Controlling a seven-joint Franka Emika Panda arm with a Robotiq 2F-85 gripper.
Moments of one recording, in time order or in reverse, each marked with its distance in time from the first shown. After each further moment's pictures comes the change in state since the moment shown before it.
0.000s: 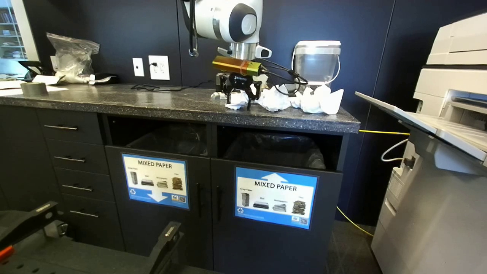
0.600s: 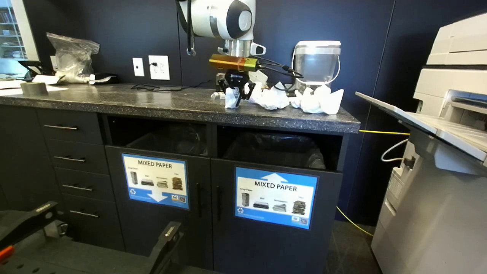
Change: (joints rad) arm 0.033 0.002 -0.010 0.026 -0.078 -0.036 0.020
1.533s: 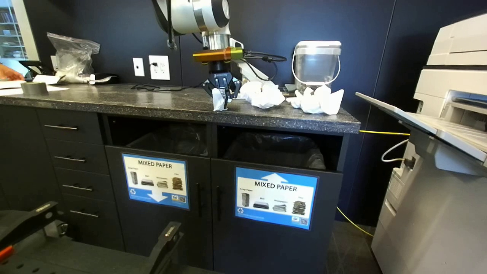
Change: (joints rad) arm 0.134 -0.060 -0.052 -0.044 -0.290 -0.192 0.062
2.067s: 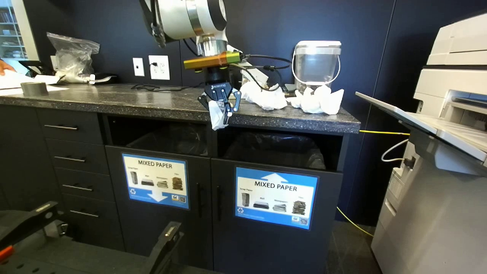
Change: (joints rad) arm 0.017 -0.117 -0.048 -0.256 -0.090 0.007 0.098
